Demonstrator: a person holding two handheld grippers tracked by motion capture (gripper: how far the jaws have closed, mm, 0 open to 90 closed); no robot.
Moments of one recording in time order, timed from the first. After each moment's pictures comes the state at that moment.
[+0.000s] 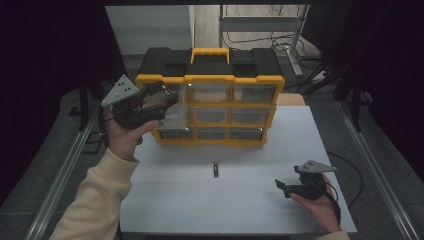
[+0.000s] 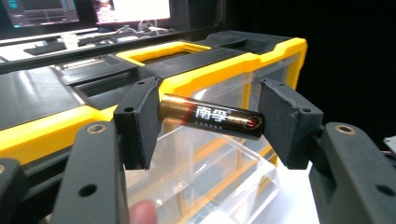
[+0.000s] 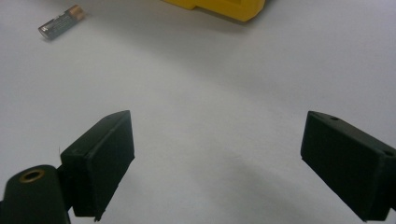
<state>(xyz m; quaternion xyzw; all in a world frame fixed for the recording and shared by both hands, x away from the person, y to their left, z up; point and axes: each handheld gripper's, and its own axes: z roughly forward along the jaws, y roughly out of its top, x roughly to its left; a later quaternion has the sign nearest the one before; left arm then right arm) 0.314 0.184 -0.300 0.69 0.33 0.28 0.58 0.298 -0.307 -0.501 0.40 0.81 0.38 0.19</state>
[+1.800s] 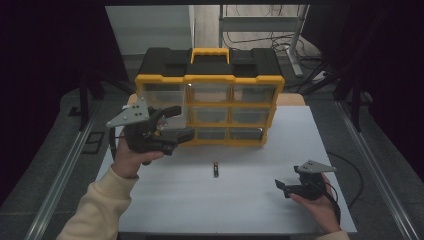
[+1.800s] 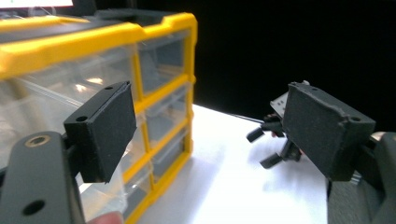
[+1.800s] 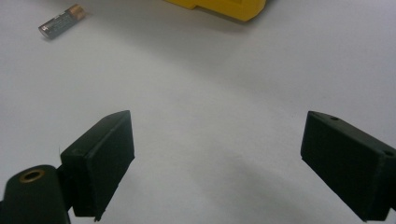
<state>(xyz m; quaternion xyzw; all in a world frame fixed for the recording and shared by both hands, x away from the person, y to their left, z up) 0.287 0.162 -0.325 0.74 0.21 0.15 0.62 0.298 -0.306 -0.501 0.40 0.81 0.38 0.19</state>
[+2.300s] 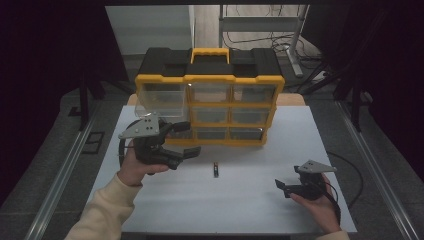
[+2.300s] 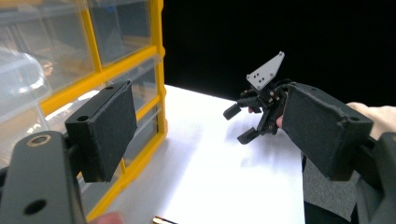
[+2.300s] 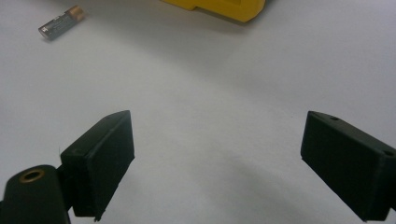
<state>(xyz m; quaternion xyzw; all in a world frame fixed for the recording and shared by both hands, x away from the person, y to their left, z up) 0.284 0.151 -0.353 0.77 0.18 0.11 0.60 0.298 -0.307 -0.501 0.40 0.81 0.38 0.19</state>
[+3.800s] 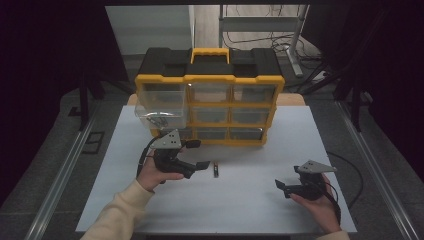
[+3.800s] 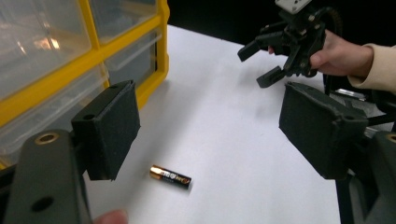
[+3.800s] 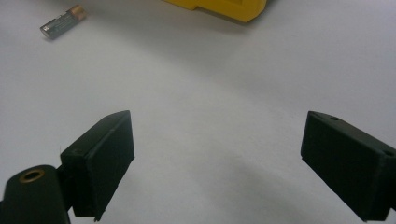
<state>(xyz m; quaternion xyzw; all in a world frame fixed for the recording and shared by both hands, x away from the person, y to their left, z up) 0.311 0.127 -0.433 0.81 0.20 0.07 0.54 0.298 -0.307 -0.501 0.40 0.81 0.38 0.19</state>
